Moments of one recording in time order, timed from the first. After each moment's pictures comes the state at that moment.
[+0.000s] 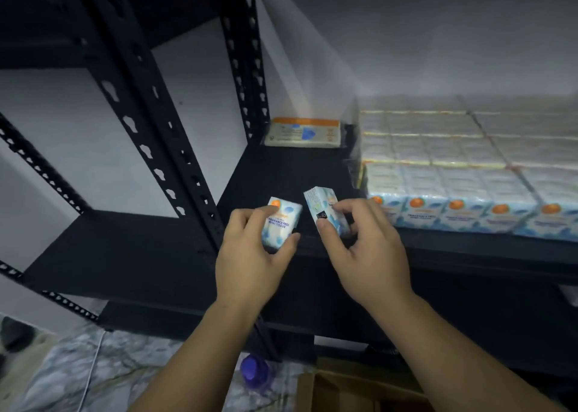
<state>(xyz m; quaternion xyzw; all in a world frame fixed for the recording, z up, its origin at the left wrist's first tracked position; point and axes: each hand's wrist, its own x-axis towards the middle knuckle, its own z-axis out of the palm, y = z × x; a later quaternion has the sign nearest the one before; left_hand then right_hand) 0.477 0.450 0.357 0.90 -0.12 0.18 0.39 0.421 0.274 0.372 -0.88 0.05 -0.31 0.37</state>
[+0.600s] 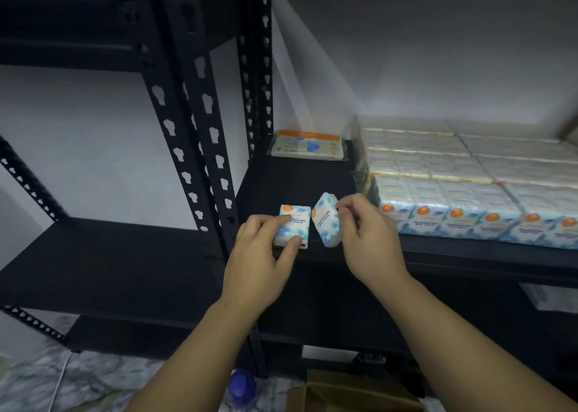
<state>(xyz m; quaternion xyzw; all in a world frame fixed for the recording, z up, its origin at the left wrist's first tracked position) 0.489 0.479 0.354 0.88 -0.21 0.13 0.41 0.445 0.289 0.388 -0.88 0.10 -0.25 0.40</state>
